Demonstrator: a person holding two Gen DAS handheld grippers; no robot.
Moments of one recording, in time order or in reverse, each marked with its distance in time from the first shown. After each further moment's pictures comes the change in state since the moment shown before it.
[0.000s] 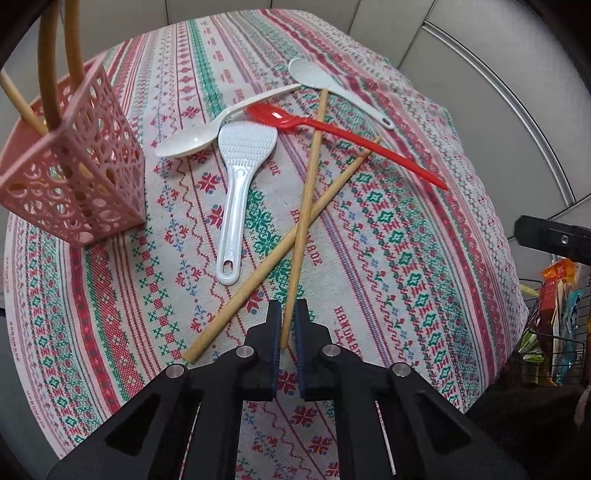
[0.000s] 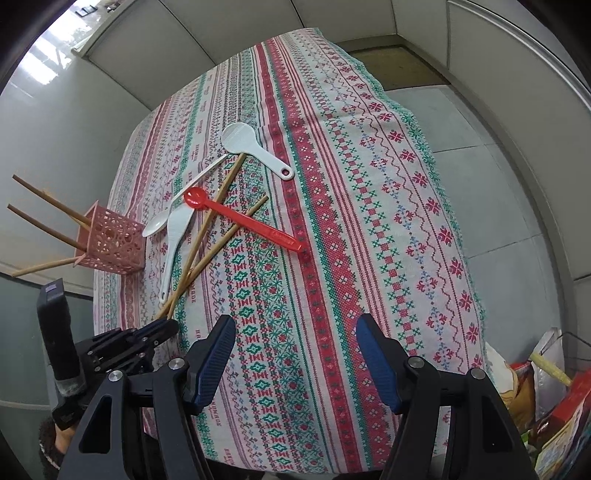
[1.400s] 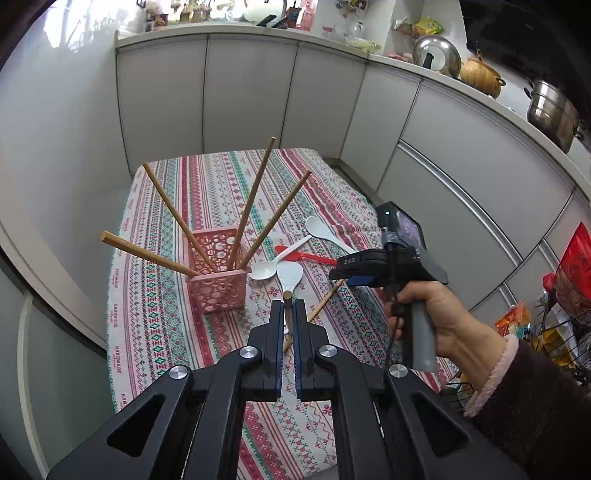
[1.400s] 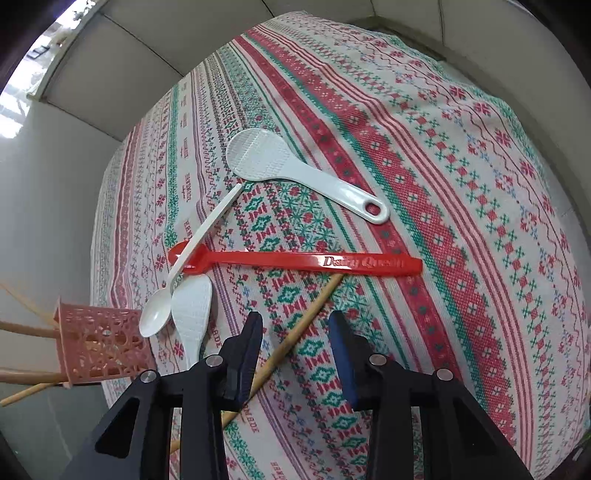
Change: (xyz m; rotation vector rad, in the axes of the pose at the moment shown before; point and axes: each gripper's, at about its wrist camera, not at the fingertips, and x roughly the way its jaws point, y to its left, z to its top) left arm -0.202 0.050 -0.048 -0.033 -0.435 -0.028; right arm 0.106 0.072 0.068 0.175 -0.045 -0.025
